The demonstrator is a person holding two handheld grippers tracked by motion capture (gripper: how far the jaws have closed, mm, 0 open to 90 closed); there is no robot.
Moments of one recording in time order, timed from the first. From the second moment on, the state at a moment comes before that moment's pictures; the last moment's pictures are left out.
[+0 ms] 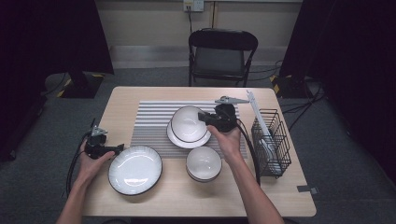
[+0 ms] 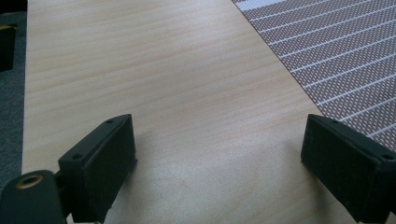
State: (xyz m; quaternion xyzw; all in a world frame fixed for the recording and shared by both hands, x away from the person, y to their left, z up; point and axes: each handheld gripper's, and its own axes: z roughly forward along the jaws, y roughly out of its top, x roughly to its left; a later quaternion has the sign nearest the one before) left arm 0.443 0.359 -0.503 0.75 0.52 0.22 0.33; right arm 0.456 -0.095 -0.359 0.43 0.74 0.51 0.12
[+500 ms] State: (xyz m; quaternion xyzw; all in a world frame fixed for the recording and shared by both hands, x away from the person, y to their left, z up) left arm 0.444 0.361 -0.503 0.76 0.52 0.22 0.33; right arm 0.475 -0.088 -0.346 0.43 0.74 0.51 0.13
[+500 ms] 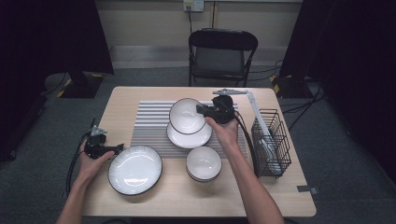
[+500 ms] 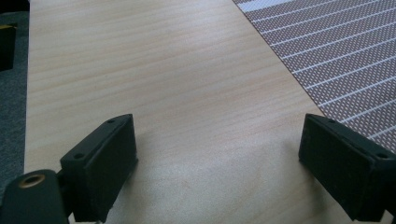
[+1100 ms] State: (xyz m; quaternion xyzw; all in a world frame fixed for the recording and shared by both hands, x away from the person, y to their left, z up) left arm 0.444 0.361 -0.503 0.76 0.52 0.22 0.33; right arm 0.494 -0.072 -0.348 0.43 0.75 0.50 0.12
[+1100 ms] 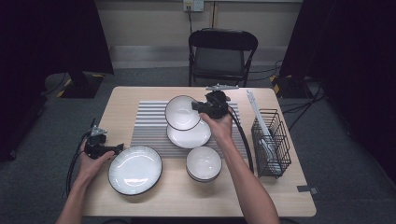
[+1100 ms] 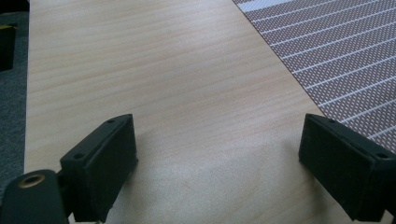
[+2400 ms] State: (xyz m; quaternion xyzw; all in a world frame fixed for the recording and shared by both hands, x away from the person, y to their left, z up) left arm 0.444 0.361 -0.503 0.76 0.52 0.22 0.33; right arm 0.536 -0.070 -0.393 0.49 0.74 0.44 0.11
